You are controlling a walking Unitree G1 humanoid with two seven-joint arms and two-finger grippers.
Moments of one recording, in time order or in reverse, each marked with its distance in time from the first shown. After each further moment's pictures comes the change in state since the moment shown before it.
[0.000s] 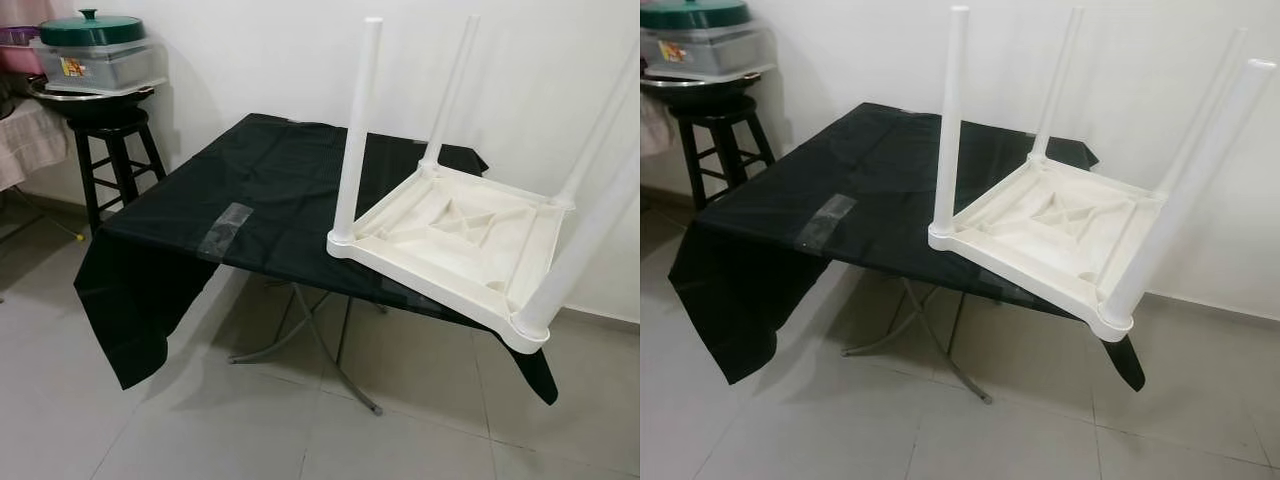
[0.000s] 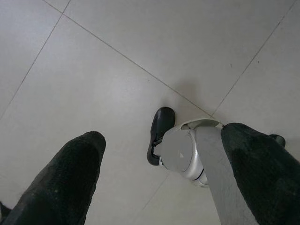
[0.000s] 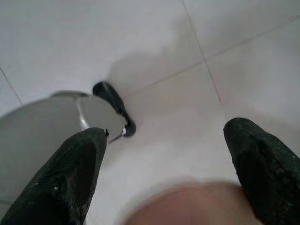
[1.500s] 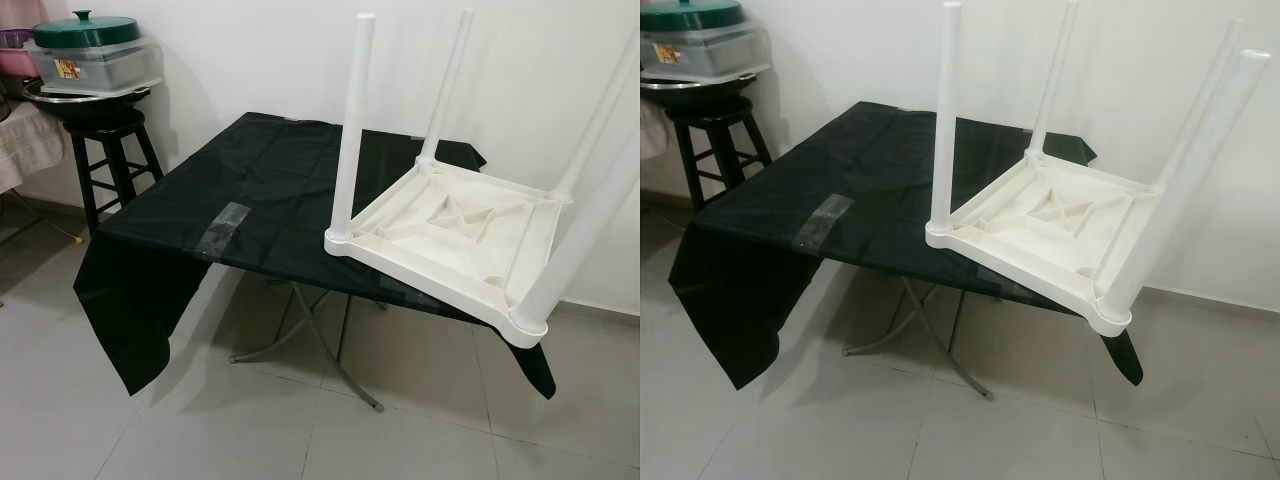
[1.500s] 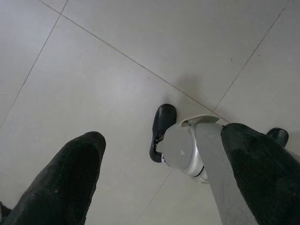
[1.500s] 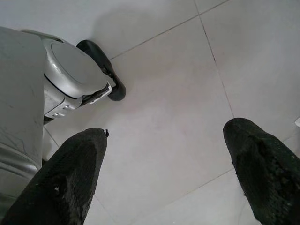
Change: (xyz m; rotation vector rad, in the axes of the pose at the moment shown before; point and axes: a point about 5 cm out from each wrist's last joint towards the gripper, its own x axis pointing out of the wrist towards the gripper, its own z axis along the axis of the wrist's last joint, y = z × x) left arm 0.000 -0.003 -0.001 0.019 0.017 -0.008; right arm -0.004 -0.011 -0.034 -0.007 0.114 -0.029
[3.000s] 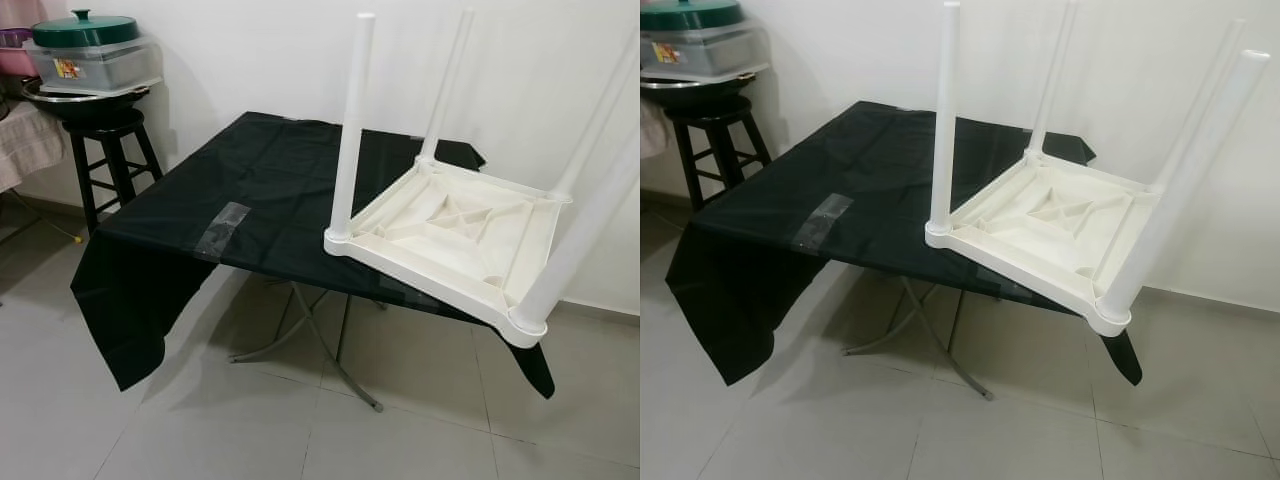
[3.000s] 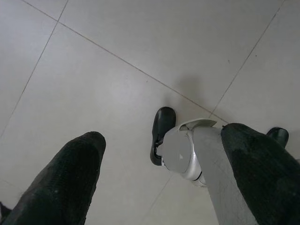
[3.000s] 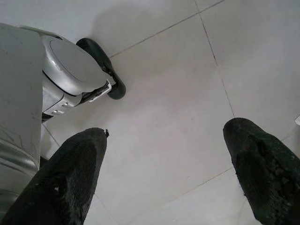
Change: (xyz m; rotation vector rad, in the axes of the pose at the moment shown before) left arm 0.001 -0.004 0.006 0.030 -0.012 -0.011; right arm 0.000 0.000 -0.002 0.000 0.005 0.001
